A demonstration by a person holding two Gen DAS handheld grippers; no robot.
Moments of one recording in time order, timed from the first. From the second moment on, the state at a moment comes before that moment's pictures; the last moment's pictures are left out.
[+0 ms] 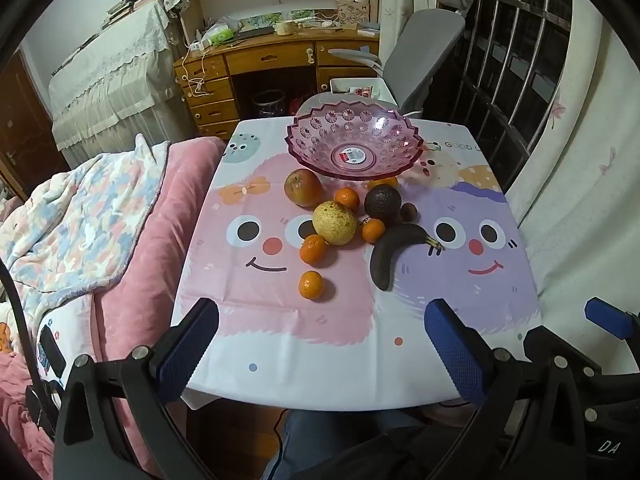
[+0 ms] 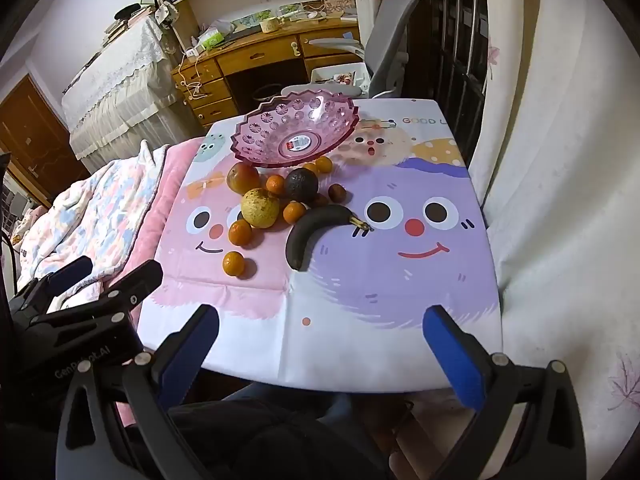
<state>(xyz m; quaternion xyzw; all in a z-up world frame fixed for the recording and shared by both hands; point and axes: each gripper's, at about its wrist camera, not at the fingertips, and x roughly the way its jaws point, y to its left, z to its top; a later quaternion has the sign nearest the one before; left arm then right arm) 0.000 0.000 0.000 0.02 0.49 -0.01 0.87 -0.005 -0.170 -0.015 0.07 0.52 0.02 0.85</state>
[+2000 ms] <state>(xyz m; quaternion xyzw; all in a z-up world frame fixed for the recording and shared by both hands) 0.020 0.019 -0.010 0.02 0.49 -0.02 0.87 0.010 -0.153 -0.027 0.07 0.52 0.01 0.85</state>
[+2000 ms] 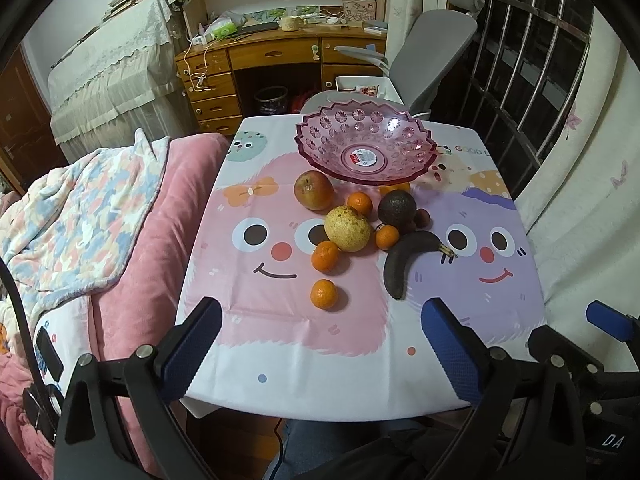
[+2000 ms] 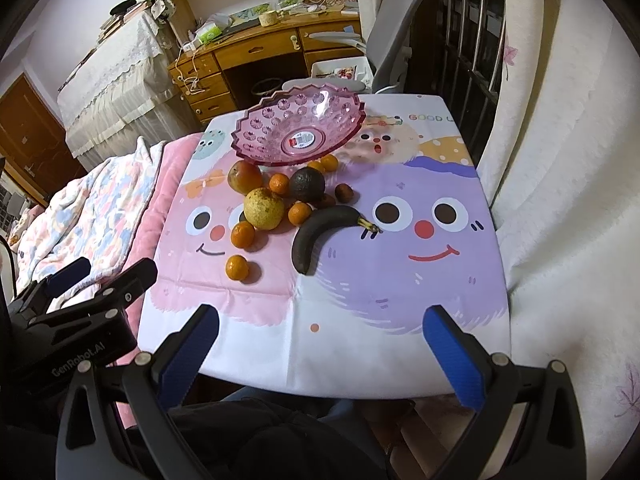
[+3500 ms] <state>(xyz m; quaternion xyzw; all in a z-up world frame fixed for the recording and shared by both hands) 0.152 0.057 -0.188 0.04 0.66 -0.12 0.74 0.133 -0.114 -0.170 0.14 0.57 -0.06 0.81</state>
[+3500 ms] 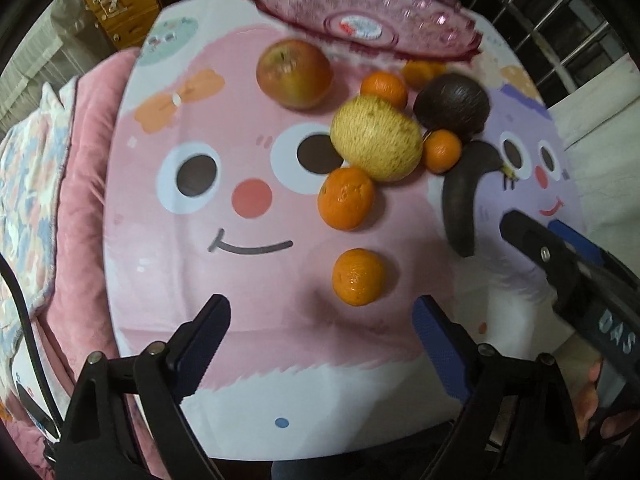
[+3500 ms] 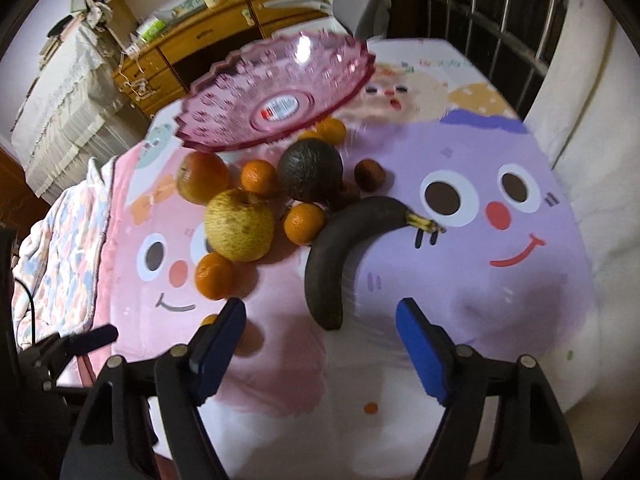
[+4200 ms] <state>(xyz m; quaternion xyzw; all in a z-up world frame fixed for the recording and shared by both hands) 0.170 0.043 -0.254 -0.02 0.72 -0.09 0.69 0.199 -0.120 -0.239 0.11 0.65 -0.08 0.75</state>
